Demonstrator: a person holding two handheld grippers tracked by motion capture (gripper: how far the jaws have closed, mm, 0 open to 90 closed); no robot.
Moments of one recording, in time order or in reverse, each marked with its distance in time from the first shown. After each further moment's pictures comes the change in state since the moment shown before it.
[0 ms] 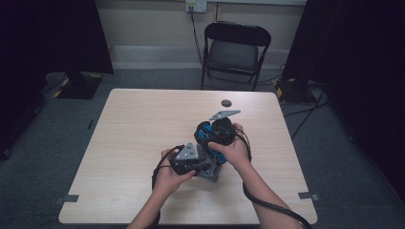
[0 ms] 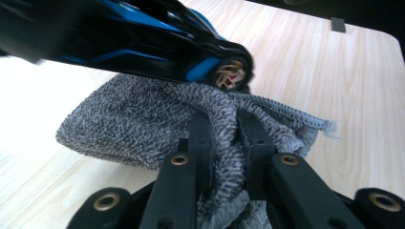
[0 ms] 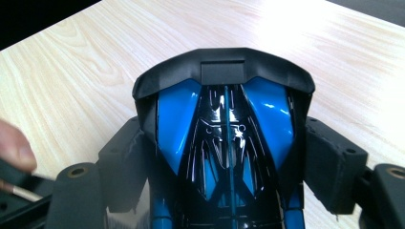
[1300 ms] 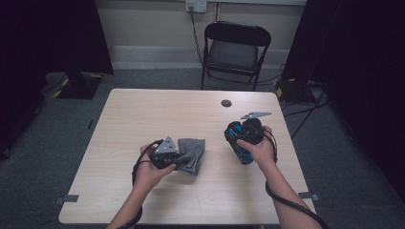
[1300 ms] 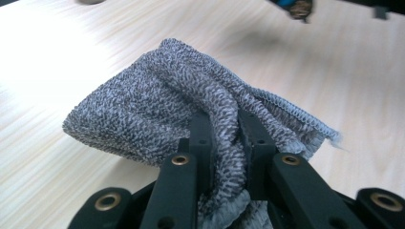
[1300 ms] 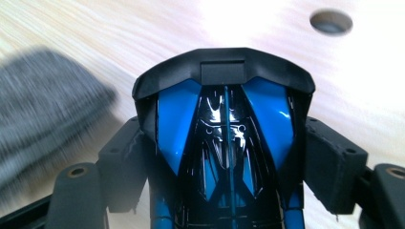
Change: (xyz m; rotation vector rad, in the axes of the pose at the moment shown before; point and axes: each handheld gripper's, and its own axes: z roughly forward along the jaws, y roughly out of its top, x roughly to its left) left arm 0.043 -0.024 -0.054 0.035 0.117 -0.061; right arm -0.077 -0.051 -0.034 0.035 -0.146 0.137
